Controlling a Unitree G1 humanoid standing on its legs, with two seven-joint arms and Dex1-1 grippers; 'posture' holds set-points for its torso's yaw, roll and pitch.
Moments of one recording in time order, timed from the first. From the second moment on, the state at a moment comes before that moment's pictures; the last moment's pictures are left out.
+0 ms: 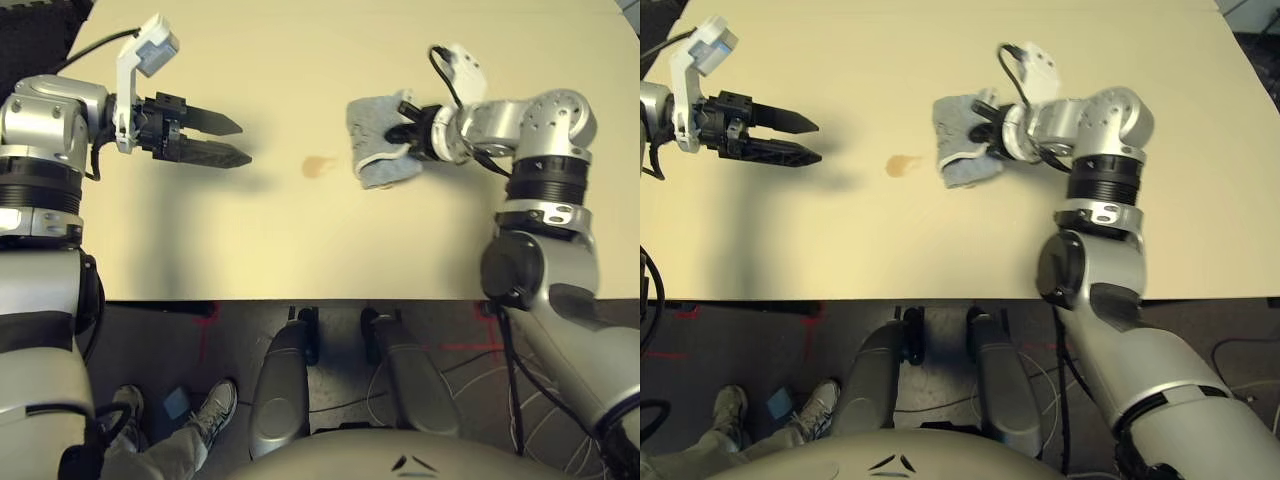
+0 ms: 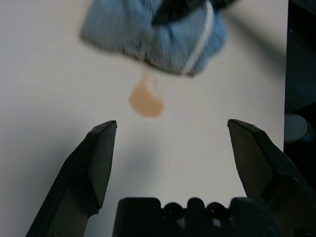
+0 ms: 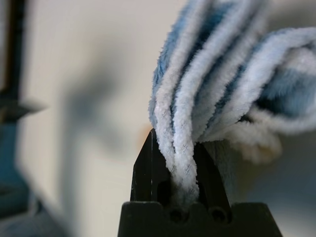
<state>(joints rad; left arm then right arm) -1.20 0.90 -0.24 0.66 -0.29 0.57 -1.60 -1.27 0.15 -0.63 0.31 0.58 1.57 -0.13</state>
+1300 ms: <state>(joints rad) -1.15 0.93 -0.25 0.64 -0.34 0.59 -1.61 -1.26 0.18 -0.55 0.57 0.90 1.31 -0.38</state>
